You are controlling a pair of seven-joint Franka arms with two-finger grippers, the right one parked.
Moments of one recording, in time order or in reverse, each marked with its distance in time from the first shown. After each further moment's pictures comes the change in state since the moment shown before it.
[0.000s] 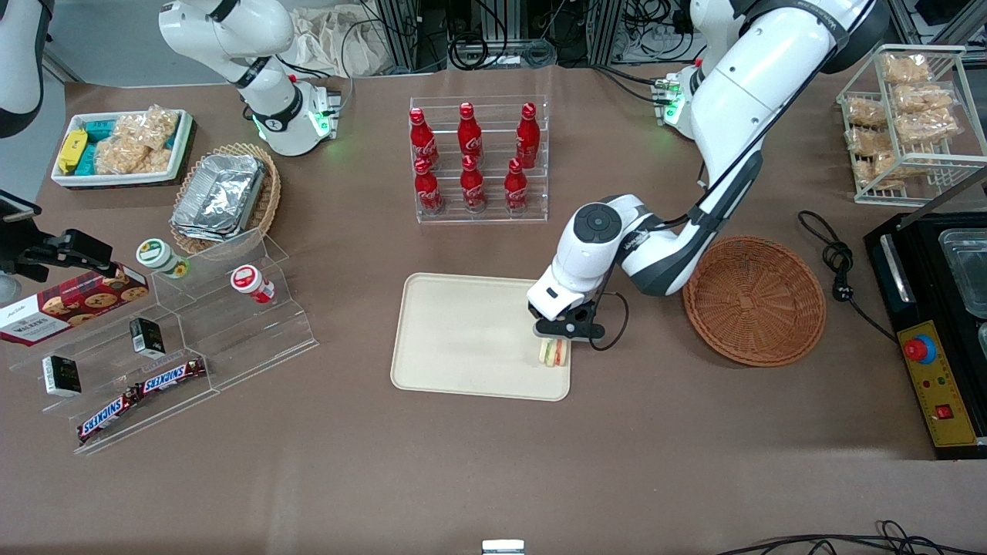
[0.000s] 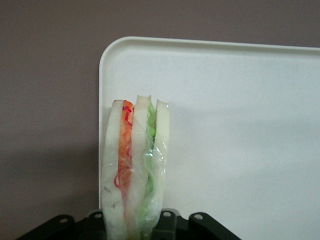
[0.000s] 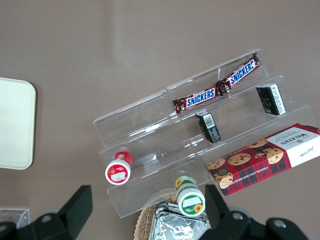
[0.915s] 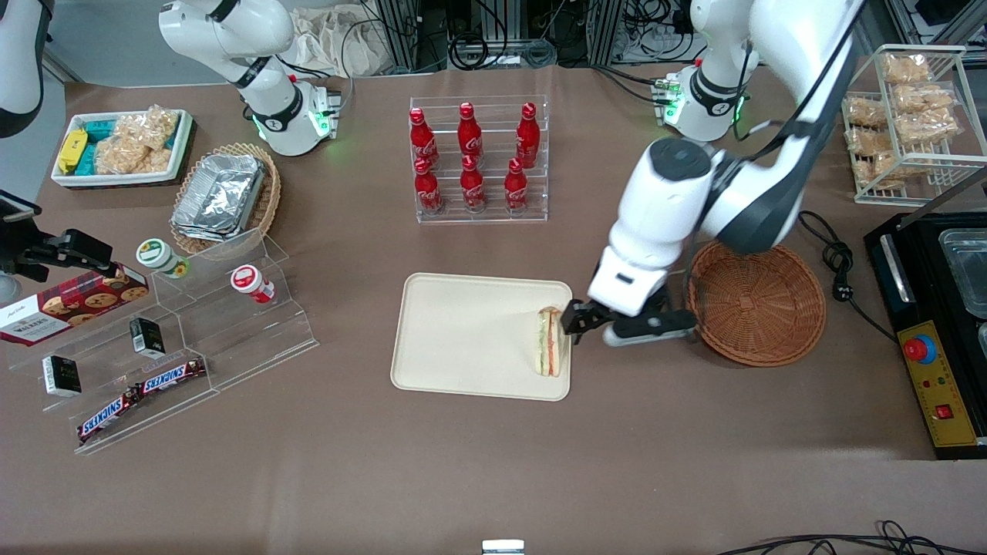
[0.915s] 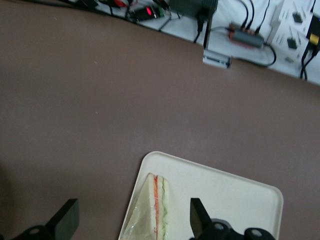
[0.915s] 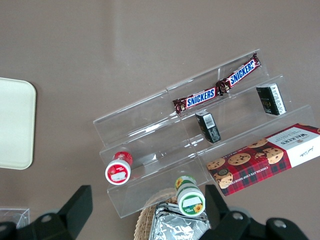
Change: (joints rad) arm 0.123 -0.353 -0.003 0.097 -0.222 -0.189 -0.057
